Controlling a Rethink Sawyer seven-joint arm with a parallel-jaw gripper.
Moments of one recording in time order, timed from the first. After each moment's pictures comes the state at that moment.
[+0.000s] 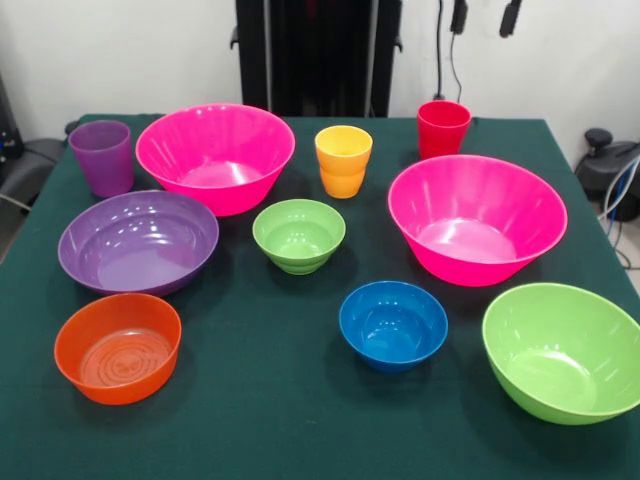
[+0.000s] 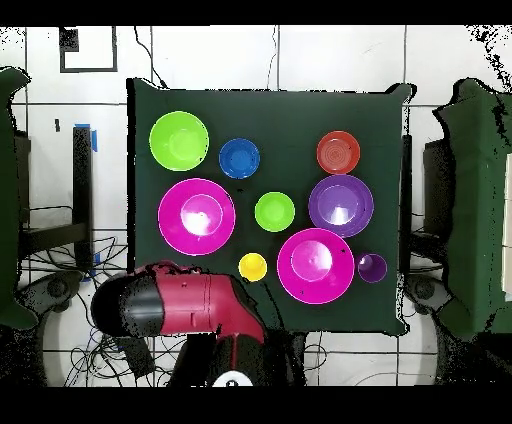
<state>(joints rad) 0.07 -1.01 -0.06 2.04 0.01 0.57 1.85</state>
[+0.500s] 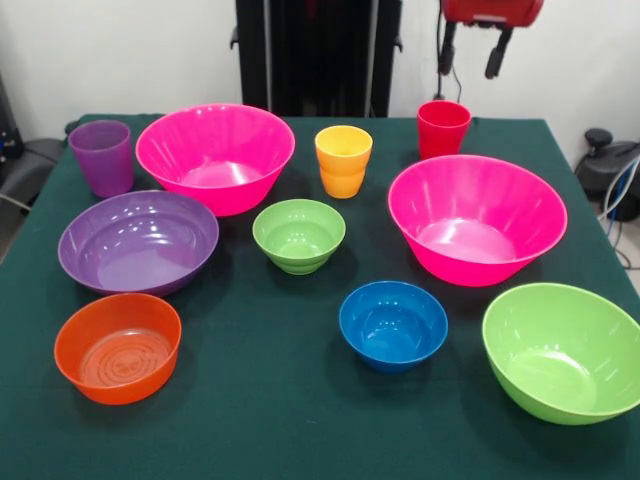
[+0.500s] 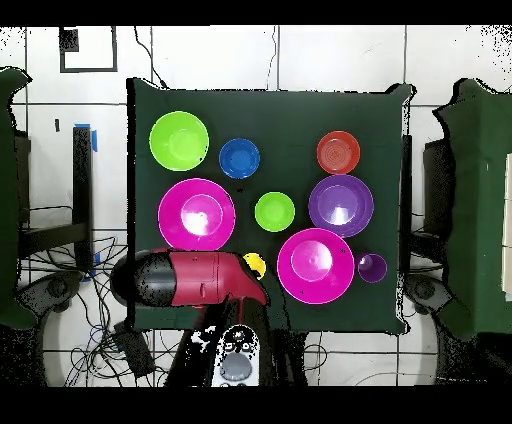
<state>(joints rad) 0.06 -0.86 -0.06 1.97 0.02 0.57 1.85</state>
